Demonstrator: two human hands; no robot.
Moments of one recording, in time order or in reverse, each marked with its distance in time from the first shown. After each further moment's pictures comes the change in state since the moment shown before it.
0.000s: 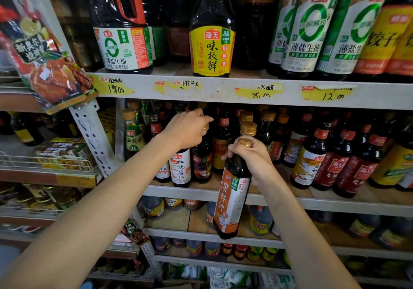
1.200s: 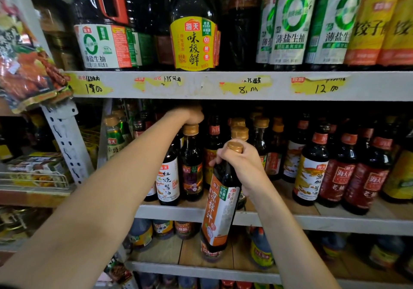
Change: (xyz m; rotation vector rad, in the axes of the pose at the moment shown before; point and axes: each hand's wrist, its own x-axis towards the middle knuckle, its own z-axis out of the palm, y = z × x) left_hand 0.116 -0.019 0.029 -0.191 -0.238 -0.329; right_hand 0.006 0.018 -0.006 -0.040 -0.020 -0.211
